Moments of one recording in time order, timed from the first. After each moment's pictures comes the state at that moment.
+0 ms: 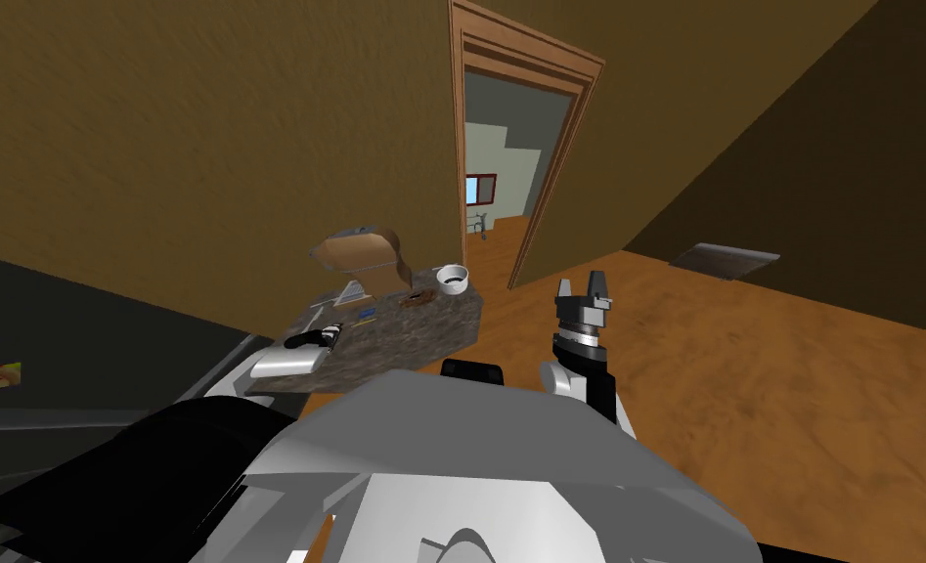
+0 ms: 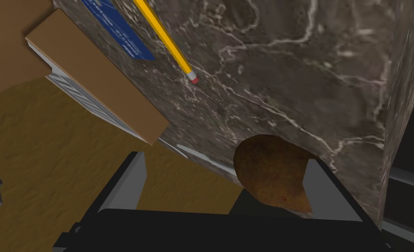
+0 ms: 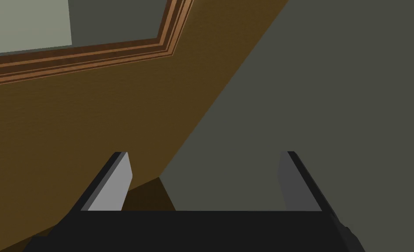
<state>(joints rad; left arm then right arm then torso) 0.62 0.74 0.46 -1.80 0.30 0.83 0.03 0.53 0.00 0.04 -2.30 -0.04 -0.46 0.05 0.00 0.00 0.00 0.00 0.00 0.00</state>
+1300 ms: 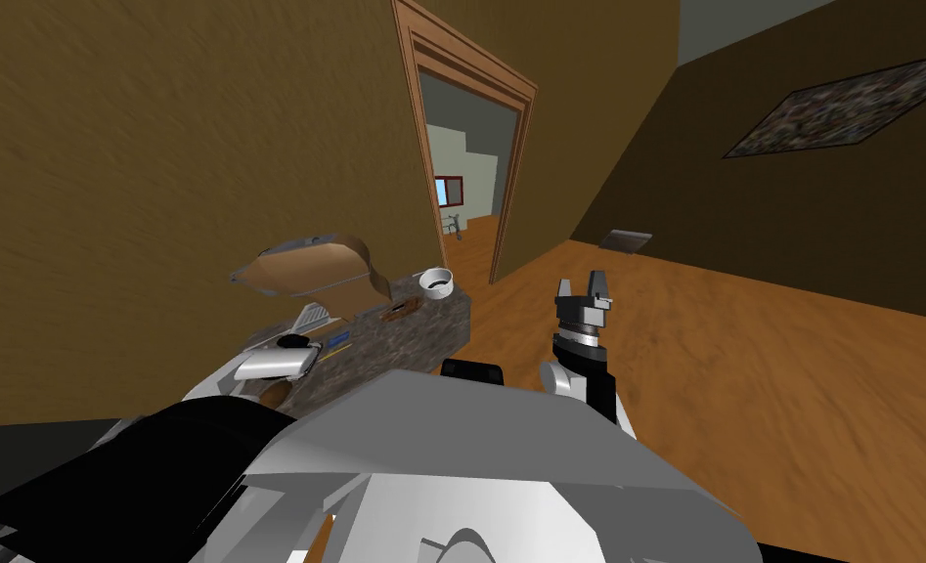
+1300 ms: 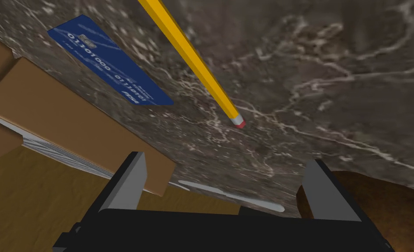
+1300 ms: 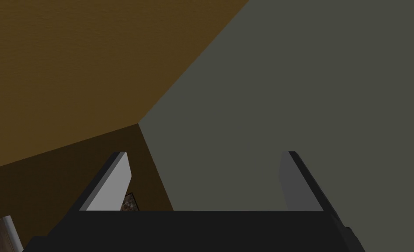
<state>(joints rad) 0.62 0.82 0.46 -1.68 0.35 1.07 0.07 0.53 0.00 0.04 -2.30 -0.04 -0.46 0.05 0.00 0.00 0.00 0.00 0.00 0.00</state>
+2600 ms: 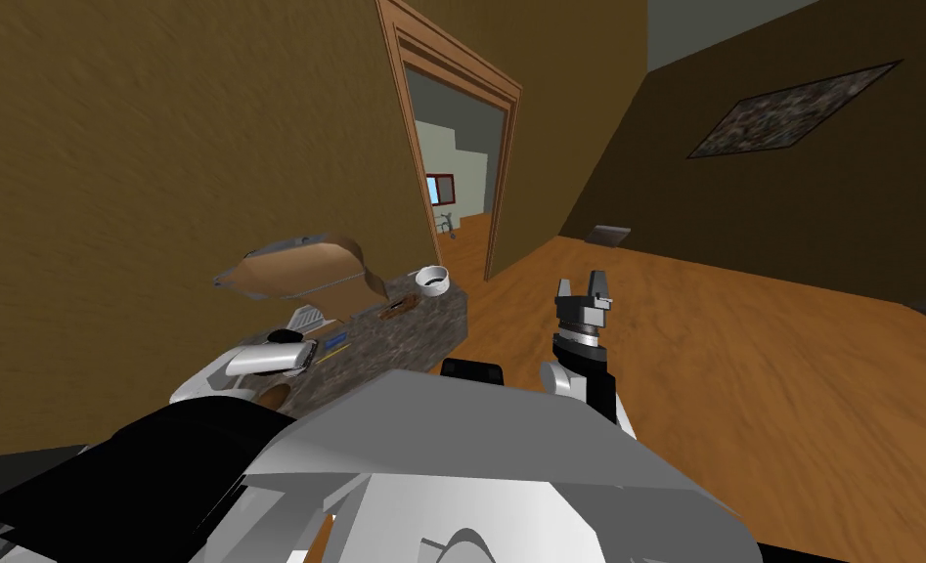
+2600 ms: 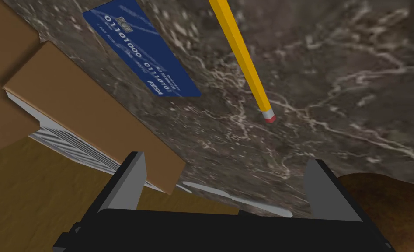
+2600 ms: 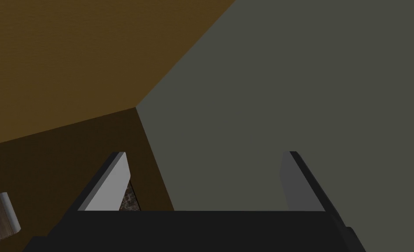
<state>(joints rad) 0.59 0.84 0.51 -1.64 0.40 1.10 0.11 0.53 0.00 0.04 -2.30 -0.04 -0.46 0.05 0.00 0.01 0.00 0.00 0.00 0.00</state>
